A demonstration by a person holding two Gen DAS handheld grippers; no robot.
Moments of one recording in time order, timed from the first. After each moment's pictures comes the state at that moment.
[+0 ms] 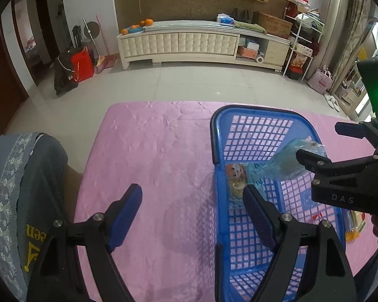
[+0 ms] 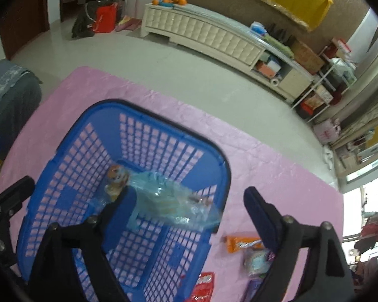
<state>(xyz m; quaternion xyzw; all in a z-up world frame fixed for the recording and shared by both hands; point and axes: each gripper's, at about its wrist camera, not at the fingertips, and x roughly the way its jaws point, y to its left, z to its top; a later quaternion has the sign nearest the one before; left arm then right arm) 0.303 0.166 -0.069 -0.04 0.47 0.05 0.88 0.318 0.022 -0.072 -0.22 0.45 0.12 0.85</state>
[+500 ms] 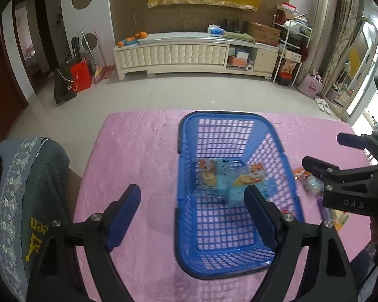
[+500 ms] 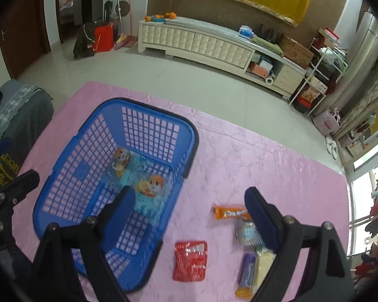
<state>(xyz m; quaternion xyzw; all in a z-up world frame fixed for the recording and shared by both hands) 0.254 0.122 -0.027 -0.03 0.44 0.03 0.90 0.258 -0.050 -0.031 -0.16 0.43 0.13 0.88</state>
